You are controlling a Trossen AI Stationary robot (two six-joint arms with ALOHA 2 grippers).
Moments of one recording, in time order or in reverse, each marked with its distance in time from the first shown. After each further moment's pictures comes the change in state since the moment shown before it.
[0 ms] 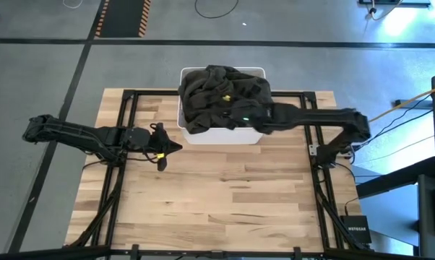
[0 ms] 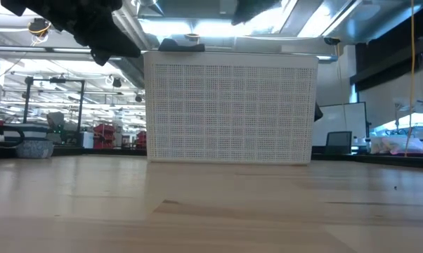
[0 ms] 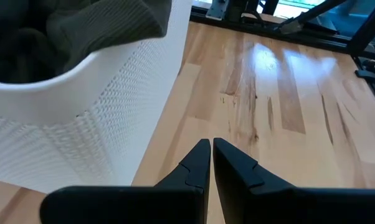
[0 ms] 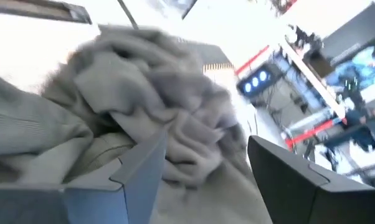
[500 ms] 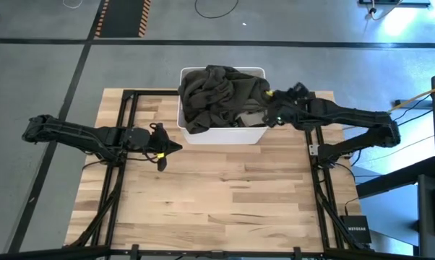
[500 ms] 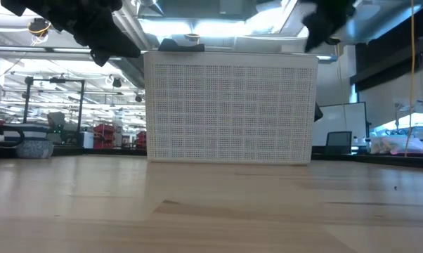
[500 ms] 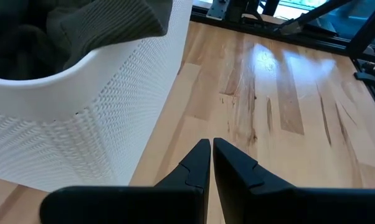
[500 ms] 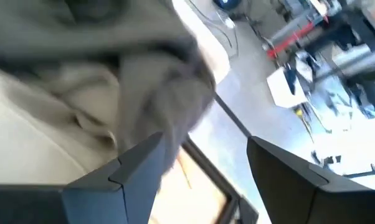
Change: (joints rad) left arm 0.000 0.000 0.000 -0.002 0.000 -0.018; right arm -0.079 -0.368 -0.268 -0.530 0.036 0.427
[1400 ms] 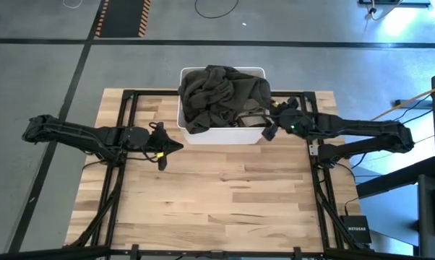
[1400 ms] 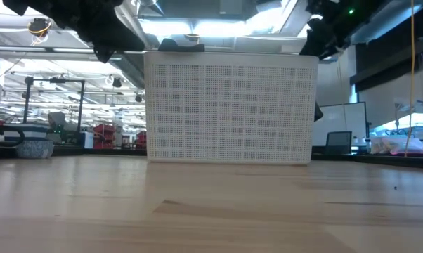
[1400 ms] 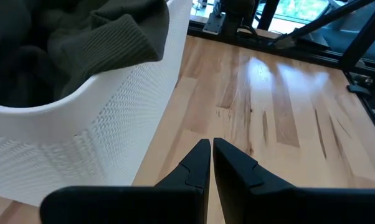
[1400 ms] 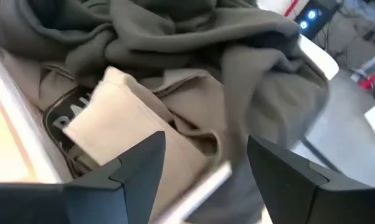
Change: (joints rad) left arm 0.000 0.002 0.000 0.054 0.000 0.012; right arm -0.001 -0.241 -0.435 0.563 -0.265 -0.119
